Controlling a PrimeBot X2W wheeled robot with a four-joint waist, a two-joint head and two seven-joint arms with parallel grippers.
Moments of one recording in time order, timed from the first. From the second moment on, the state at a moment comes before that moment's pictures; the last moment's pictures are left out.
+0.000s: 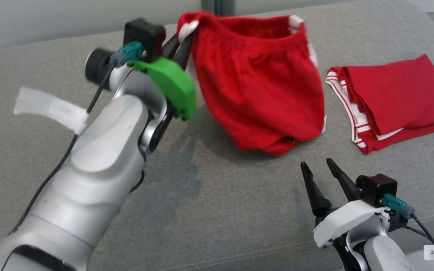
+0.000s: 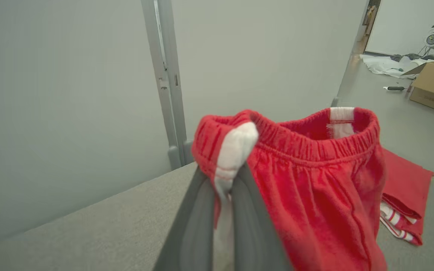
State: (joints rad) left arm -1.01 0.13 -0.75 0.60 -0.66 0.00 -0.06; right arm -0.10 -0.05 0.14 0.17 0.27 0.13 -0.07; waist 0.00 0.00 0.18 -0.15
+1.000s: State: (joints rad) left arm -0.43 0.33 -0.65 0.67 -0.81 0.21 -0.11; right arm -0.06 -0.05 0.12 0.13 0.24 0.13 -0.03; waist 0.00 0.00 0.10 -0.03
